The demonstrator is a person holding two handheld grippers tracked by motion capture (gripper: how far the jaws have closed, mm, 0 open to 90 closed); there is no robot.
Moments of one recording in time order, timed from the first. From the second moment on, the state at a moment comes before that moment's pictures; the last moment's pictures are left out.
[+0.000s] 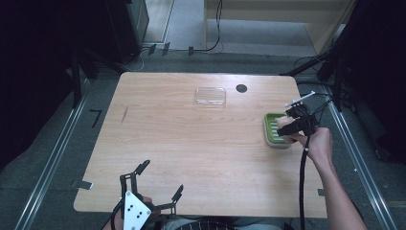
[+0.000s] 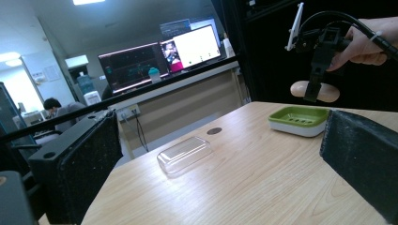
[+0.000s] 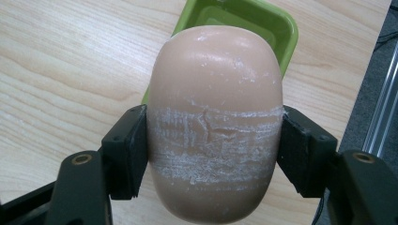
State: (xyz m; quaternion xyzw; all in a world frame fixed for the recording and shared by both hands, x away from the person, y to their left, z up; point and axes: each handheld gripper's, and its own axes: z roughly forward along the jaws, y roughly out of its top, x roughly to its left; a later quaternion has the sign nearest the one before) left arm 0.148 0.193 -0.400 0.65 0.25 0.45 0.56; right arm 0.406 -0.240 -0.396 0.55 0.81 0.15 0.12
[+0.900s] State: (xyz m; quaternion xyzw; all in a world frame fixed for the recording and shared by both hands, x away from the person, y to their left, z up) left arm 0.148 0.193 -0.400 0.65 0.25 0.45 0.56; right arm 0.427 -0.232 -0.402 0.57 0.79 0.18 0.12
